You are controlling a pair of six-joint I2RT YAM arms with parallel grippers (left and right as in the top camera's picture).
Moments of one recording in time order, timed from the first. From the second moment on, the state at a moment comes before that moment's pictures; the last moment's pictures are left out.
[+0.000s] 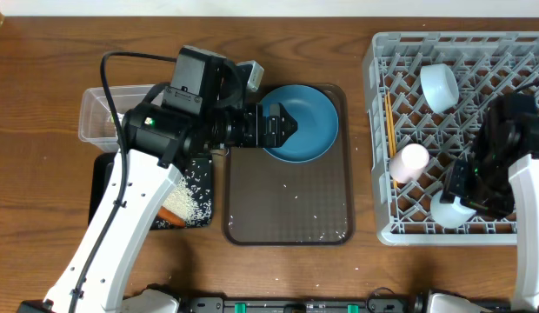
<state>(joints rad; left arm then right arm) -0.36 1.43 1.48 -0.98 0.54 -0.38 -0.18 1.40 1.33 -1.58 0.04 0.23</state>
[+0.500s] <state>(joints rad) -0.36 1.43 1.48 -0.98 0.54 -0.38 -0.21 1.40 1.20 -1.45 0.04 0.25</state>
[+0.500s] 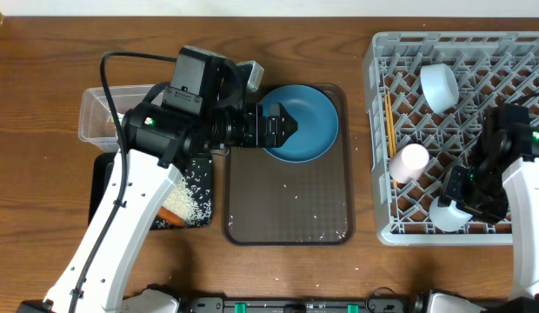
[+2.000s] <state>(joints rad) -0.36 1.43 1.48 -0.98 0.54 -0.38 -0.21 1.40 1.20 -1.38 0.04 0.26</state>
